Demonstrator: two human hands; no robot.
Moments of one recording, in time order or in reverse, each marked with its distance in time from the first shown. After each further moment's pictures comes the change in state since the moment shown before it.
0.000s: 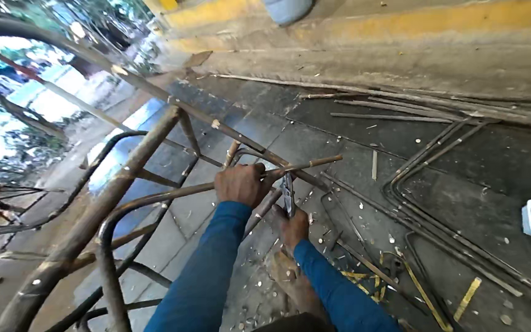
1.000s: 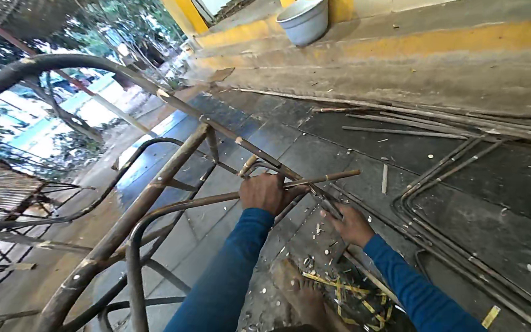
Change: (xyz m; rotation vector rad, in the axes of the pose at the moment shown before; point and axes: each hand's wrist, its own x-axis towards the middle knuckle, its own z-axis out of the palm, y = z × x) left_hand -0.004 0.033 -0.013 0.110 -0.050 -0.062; right_hand 0.019 -0.011 -0.161 -0.456 -0.258 -0.258
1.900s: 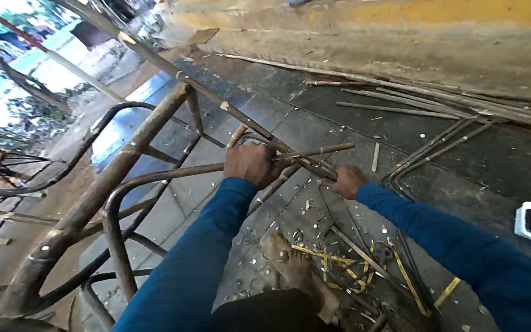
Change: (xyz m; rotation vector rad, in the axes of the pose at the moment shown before) left_hand 0.000 -0.011 -0.005 -0.139 -0.061 0.170; right_hand 0.039 0.007 -0.042 -0.437 -0.139 0.028
